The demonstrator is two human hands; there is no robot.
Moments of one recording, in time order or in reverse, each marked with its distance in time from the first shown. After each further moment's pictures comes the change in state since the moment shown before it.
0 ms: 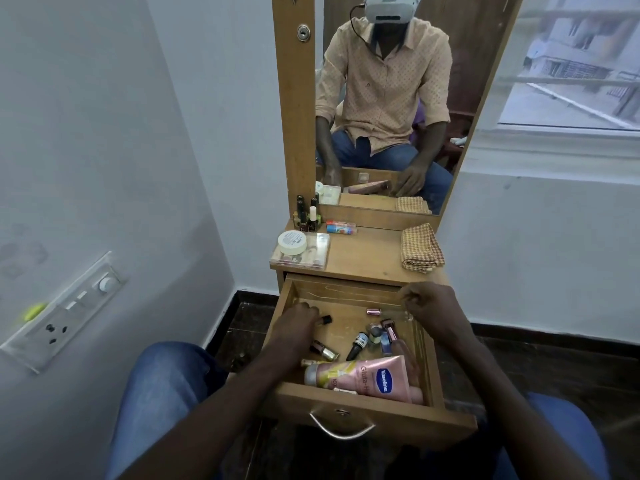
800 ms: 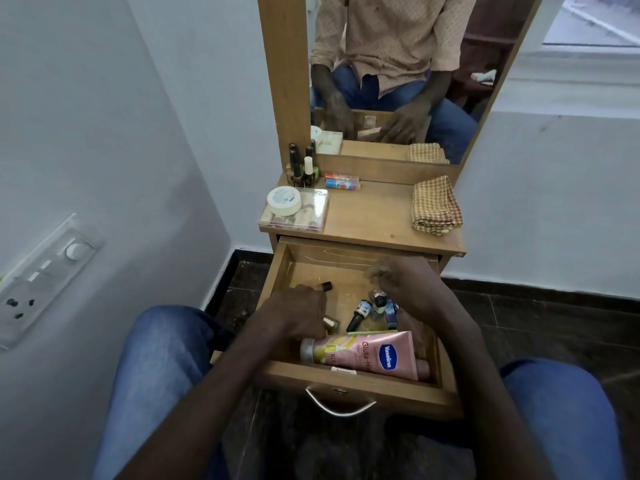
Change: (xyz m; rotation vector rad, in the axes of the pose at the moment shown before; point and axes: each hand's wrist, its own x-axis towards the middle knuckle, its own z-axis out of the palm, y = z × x) left_hand 0.006 0.011 -0.027 -0.105 -0.518 0.061; right_hand 0.012 -0.033 0.027 -0.050 -0.338 -0.096
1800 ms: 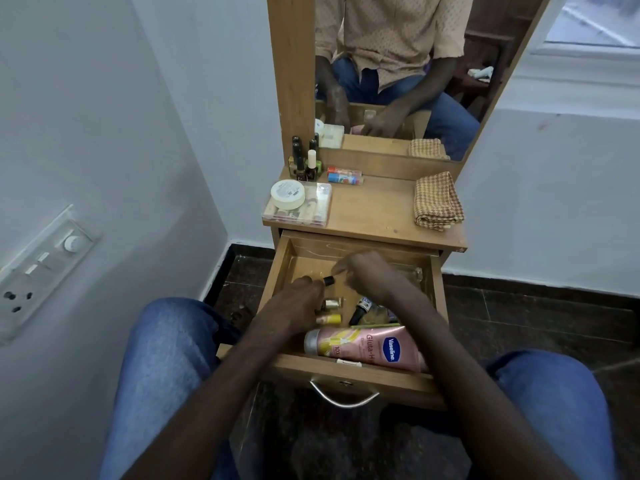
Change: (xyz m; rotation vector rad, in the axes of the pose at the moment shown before) left_hand 0.000 -0.015 0.019 -0.063 0.201 0.011; right_hand 0.052 -0.015 0.051 -0.173 -0.173 -0.016
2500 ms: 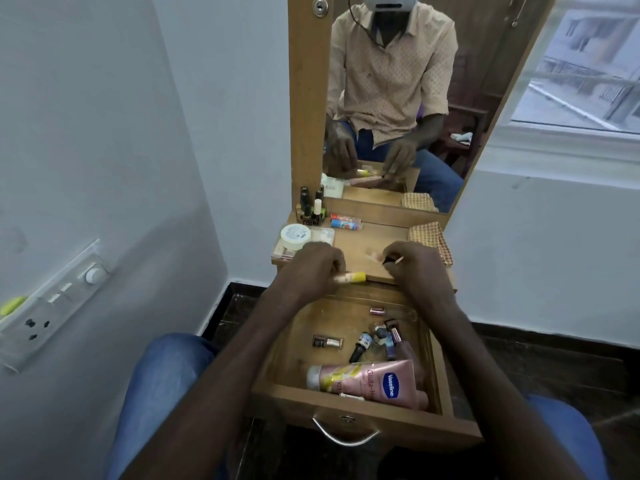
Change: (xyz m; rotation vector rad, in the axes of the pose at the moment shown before) left_hand 0.031 0.025 -0.107 -0.110 0.364 0.188; right_hand -0.031 0.003 -0.085 0.012 0.661 0.074
